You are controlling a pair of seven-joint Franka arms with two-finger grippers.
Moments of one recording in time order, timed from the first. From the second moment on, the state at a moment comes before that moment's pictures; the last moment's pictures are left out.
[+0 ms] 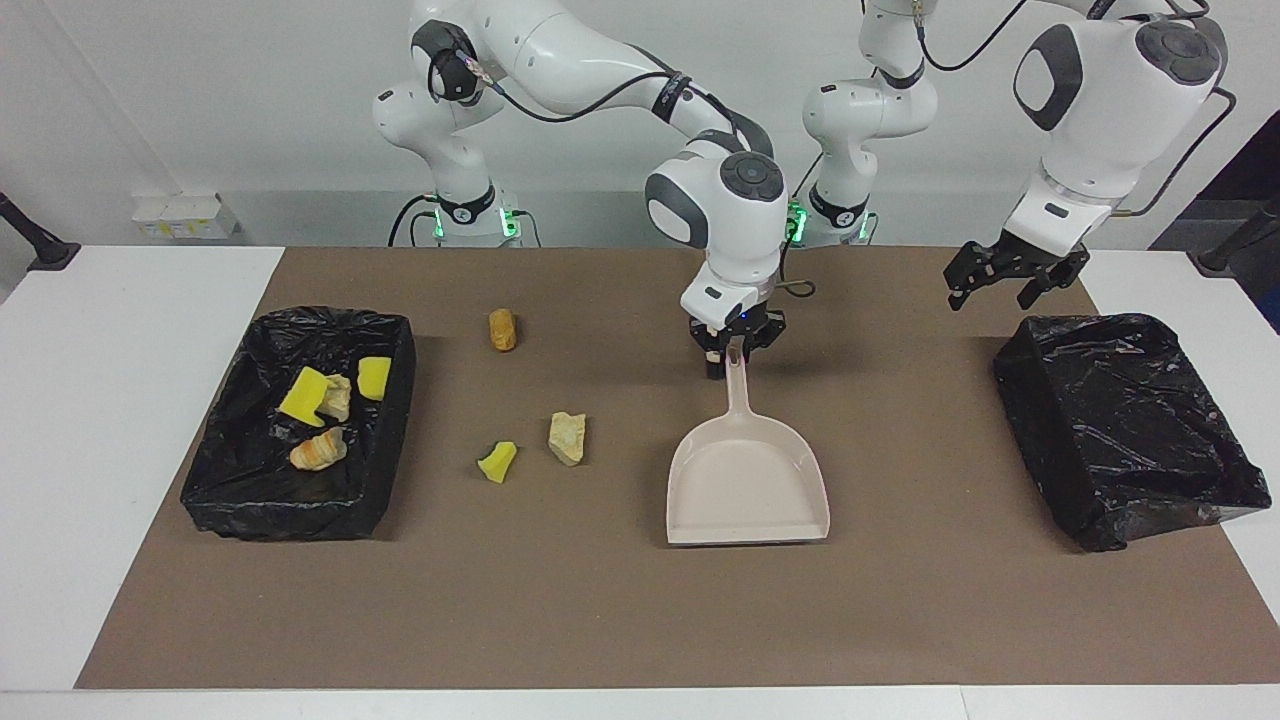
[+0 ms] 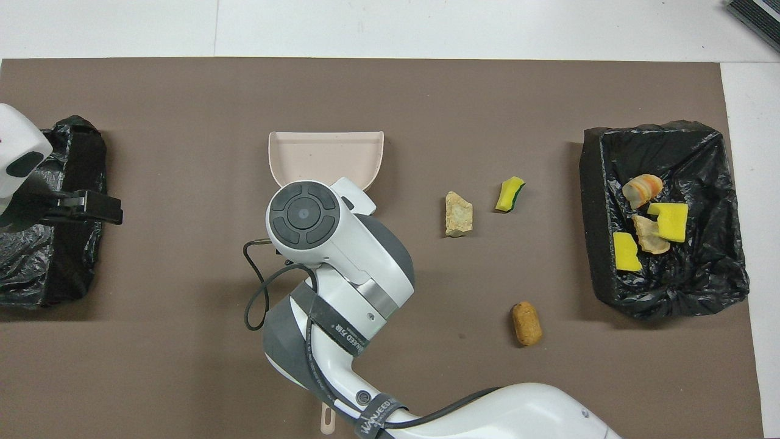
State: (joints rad) left arm 0.06 -0.06 -0.11 -1.79 -0.01 1.72 -0.01; right arm 0.61 0.58 0.19 -1.35 -0.03 1.98 0.77
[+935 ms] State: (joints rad) left arm 0.06 0.00 -0.12 -1.82 -0.02 1.84 0.01; right arm 0.59 0.57 0.18 -1.37 -0.03 2.01 0.77
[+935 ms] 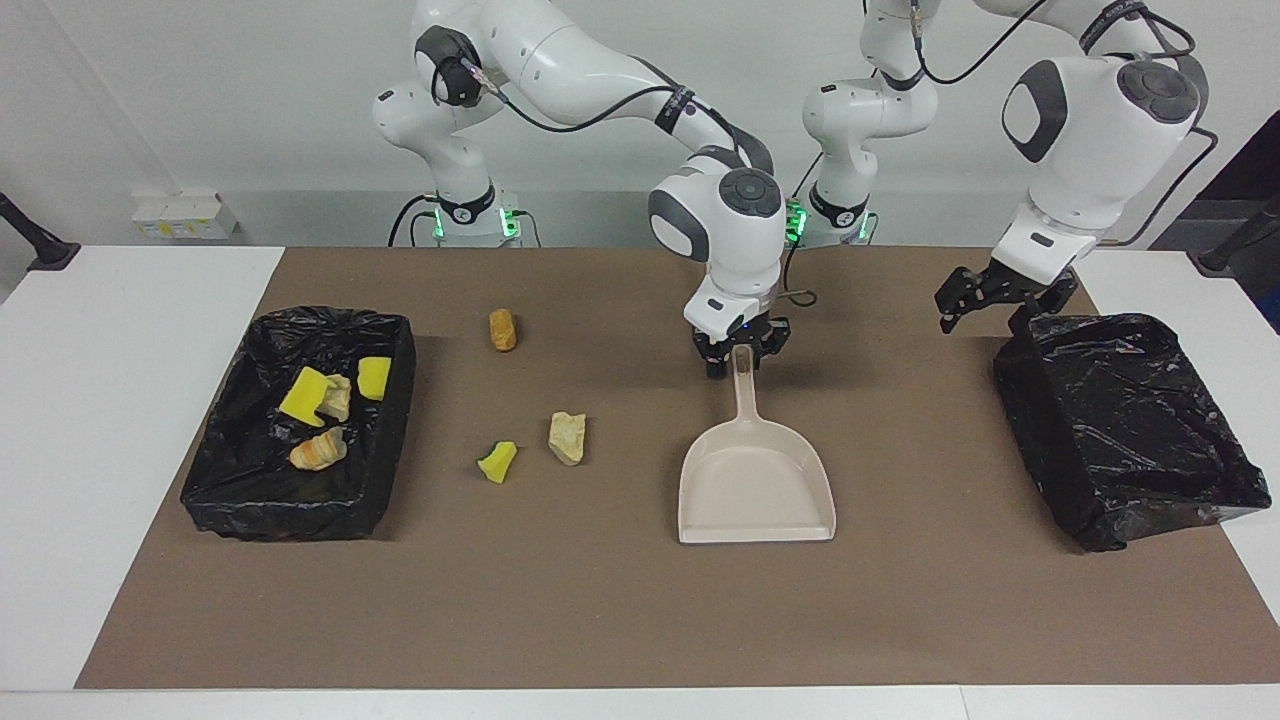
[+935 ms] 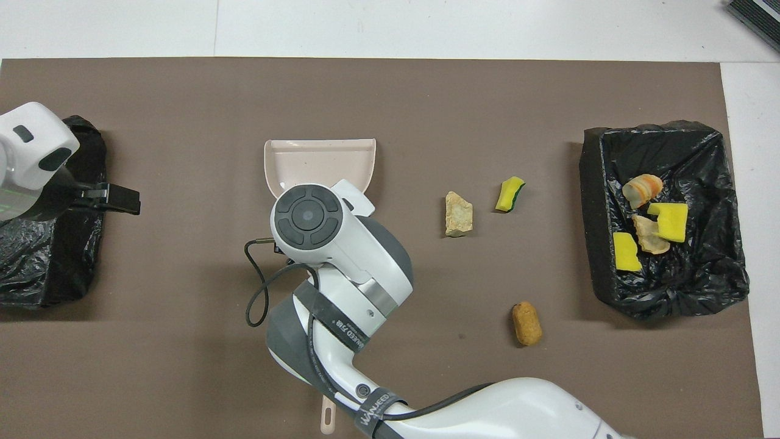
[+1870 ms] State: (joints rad) left arm -0.31 0.24 -0.14 -1.87 -0.04 2.16 -0.28; right arm 0.22 0.13 0.17 -1.59 -0.03 1.93 0.71
